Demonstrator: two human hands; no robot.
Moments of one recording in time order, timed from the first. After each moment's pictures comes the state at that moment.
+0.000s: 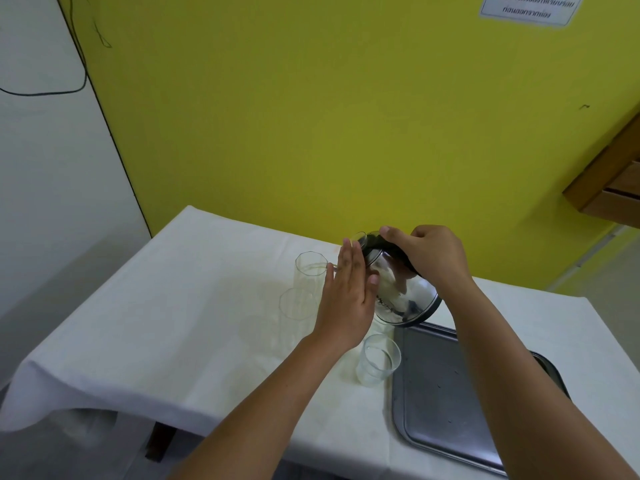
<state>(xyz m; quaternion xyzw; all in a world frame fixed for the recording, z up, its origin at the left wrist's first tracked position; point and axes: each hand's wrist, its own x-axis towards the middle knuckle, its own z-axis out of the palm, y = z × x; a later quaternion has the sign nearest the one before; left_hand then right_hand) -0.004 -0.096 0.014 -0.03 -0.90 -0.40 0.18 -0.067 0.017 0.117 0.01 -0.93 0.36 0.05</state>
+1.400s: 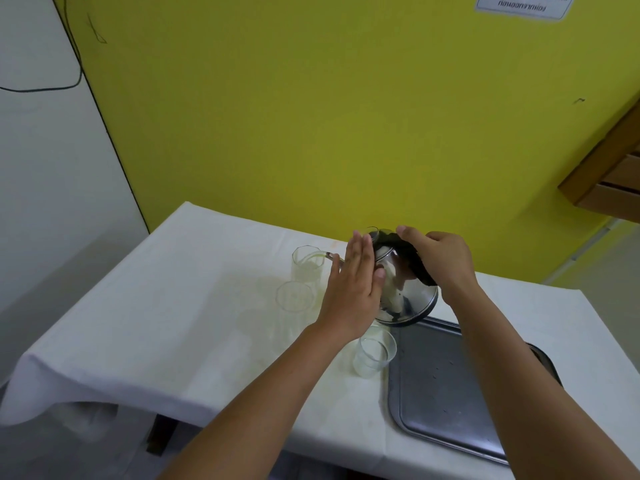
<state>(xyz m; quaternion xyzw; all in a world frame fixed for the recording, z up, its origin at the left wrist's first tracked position) -0.007 -0.086 0.019 -0.06 -0.91 -0.36 0.18 -0.060 0.040 0.104 -0.05 -0.88 0.48 0.03</state>
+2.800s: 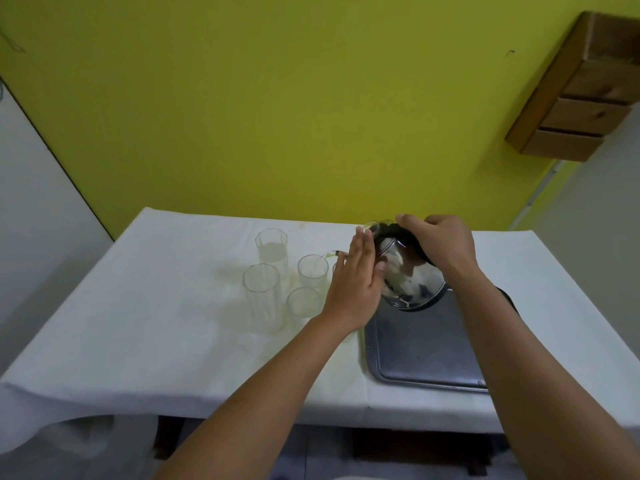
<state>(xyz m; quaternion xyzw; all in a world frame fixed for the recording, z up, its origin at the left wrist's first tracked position) 0.013 -0.024 0.010 -0.13 -0.90 -0.40 0.10 -0.028 0.112 0.094 -0.10 -0.89 0.45 0.07</state>
